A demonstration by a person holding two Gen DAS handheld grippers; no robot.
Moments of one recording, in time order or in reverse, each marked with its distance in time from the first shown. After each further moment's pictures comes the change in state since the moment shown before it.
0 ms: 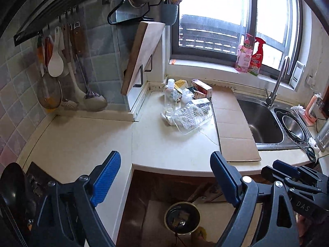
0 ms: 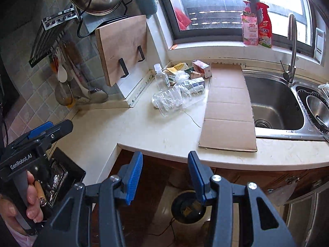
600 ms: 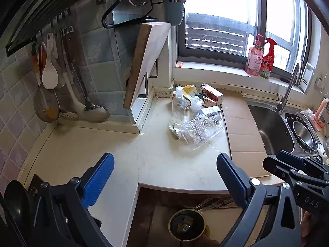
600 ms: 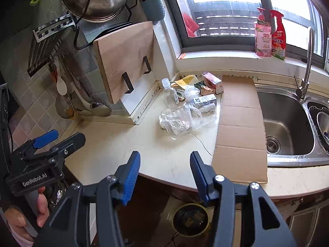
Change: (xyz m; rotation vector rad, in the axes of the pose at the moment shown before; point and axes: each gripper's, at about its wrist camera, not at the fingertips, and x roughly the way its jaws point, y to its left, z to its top) left arm 0.050 0.001 0.047 0.001 0.014 0.052; right arm 0.042 0.011 0.067 -0.011 -0.014 0.037
